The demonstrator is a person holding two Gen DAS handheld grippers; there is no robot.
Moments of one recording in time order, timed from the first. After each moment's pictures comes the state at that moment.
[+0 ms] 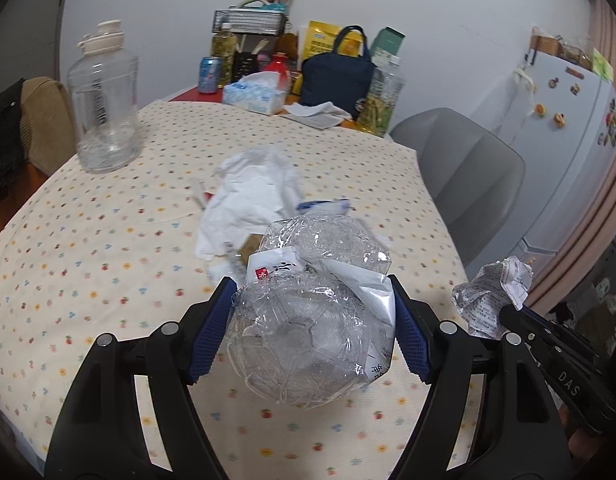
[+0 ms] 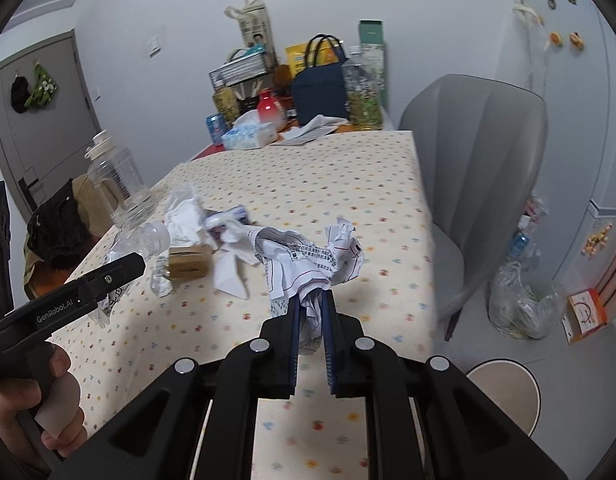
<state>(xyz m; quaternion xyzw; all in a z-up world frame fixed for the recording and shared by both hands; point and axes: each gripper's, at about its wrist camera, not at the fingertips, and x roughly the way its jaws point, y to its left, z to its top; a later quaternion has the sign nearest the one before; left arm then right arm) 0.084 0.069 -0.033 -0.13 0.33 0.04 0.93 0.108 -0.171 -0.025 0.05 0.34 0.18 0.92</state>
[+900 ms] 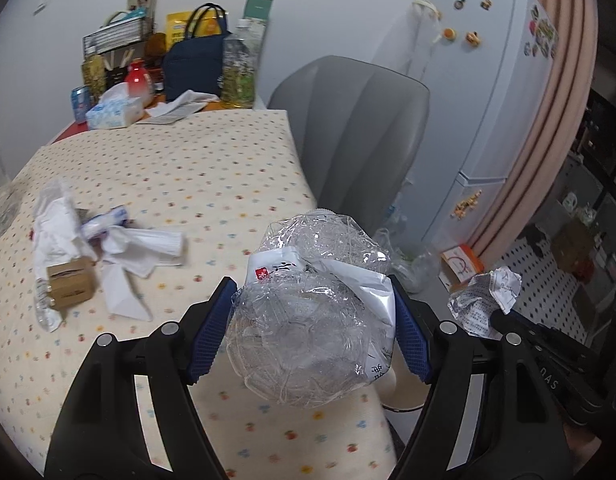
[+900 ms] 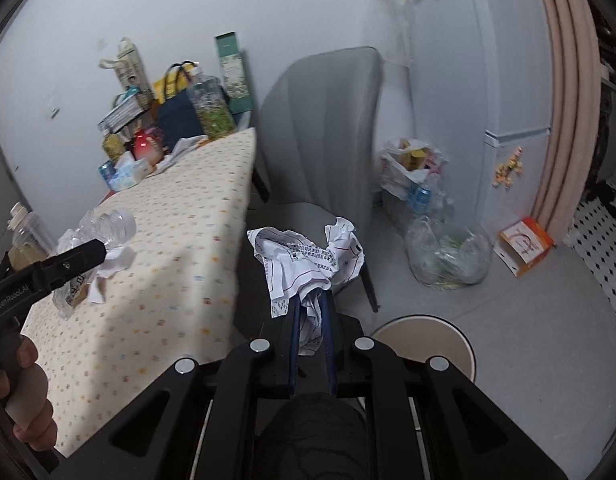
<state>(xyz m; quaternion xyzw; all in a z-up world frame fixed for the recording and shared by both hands) 0.136 -0.107 -0.032 -0.04 0.36 -0.10 0.93 0.094 -0.349 -0.073 0.14 0.36 0.02 0.92</state>
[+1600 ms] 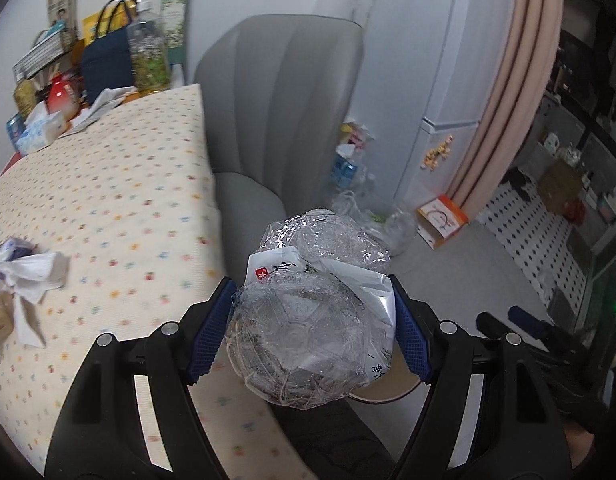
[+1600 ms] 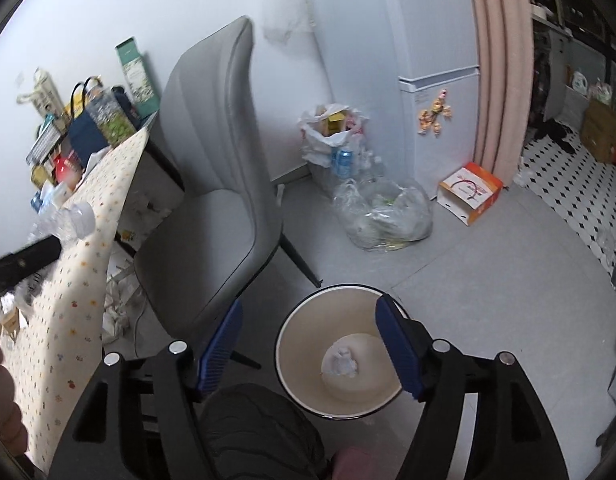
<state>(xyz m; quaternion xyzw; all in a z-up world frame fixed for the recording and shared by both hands) 0.173 -0.223 -0.069 0.03 0.41 -0.16 0.90 0.089 -0.462 -0.145 0.20 0.39 -0.08 0.89</state>
